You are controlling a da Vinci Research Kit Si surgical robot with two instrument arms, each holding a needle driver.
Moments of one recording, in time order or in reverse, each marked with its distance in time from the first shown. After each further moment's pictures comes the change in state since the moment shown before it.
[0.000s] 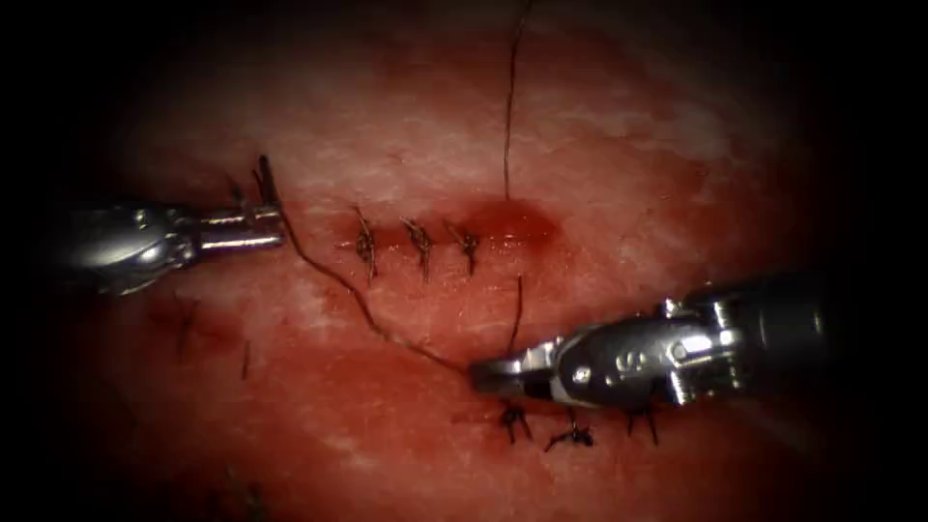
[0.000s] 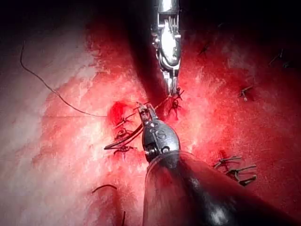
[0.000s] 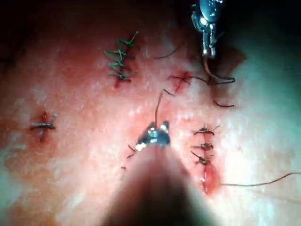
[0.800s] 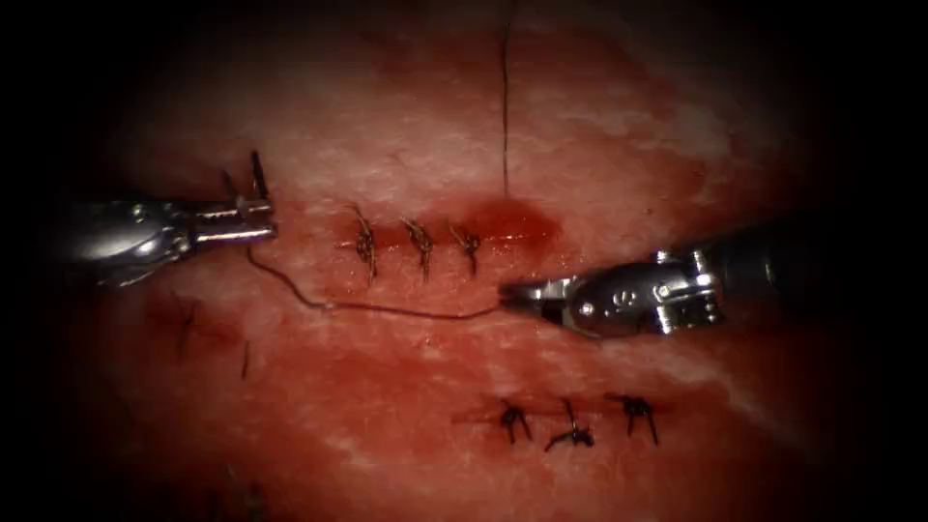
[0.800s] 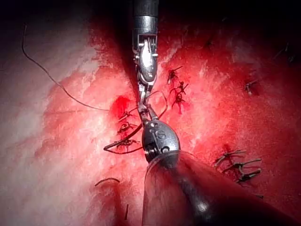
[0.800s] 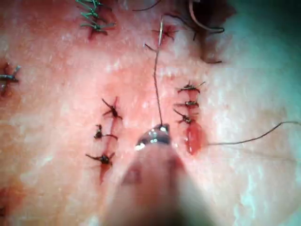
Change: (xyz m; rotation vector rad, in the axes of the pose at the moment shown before) right arm -0.012 0.001 0.004 -0.078 -0.027 -0.038; left arm -0.001 -0.001 0.000 0.010 -0.001 0.004
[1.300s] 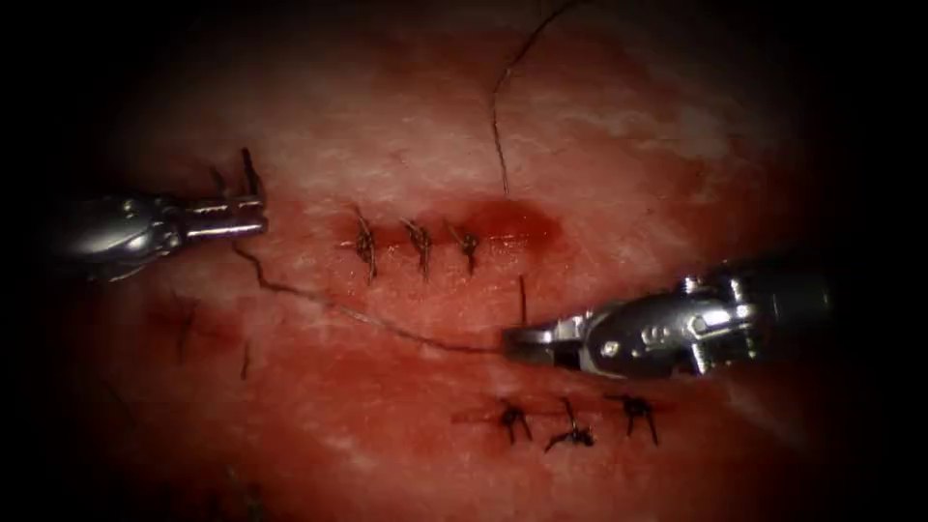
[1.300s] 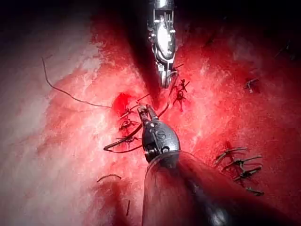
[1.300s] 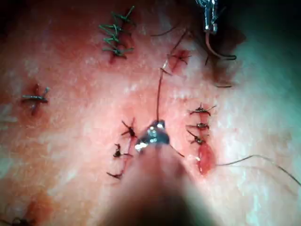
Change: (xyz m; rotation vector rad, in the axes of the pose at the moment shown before) right arm 0.008 -0.001 -0.005 0.138 0.043 -0.008; left arm 0.000 -0.001 0.000 0.007 -0.002 -0.001
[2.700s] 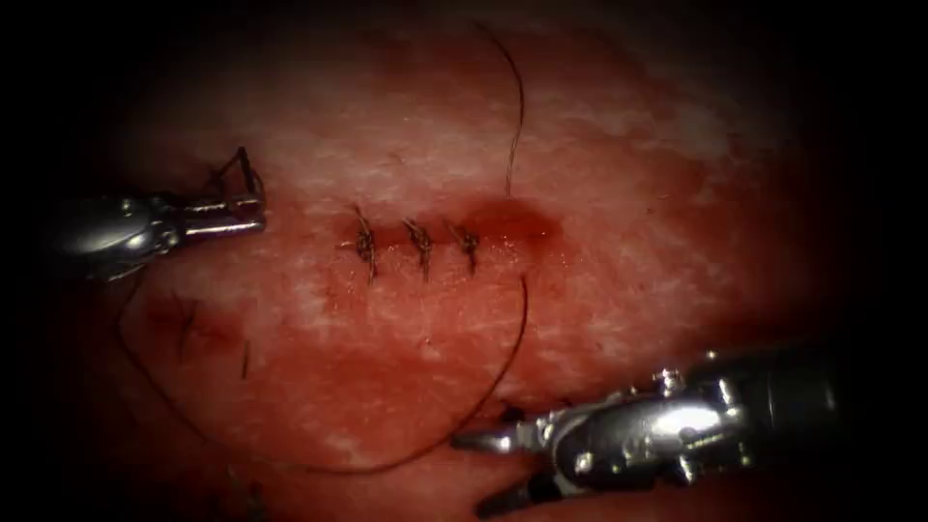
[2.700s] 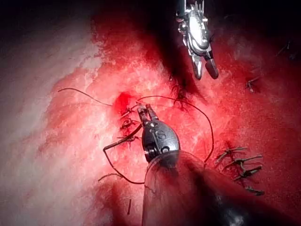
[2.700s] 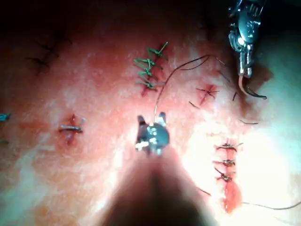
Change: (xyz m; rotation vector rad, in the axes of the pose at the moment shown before) right arm 0.008 -0.005 0.000 0.160 0.173 -0.007; left arm 0.000 0.000 0.000 0.010 -0.005 -0.003
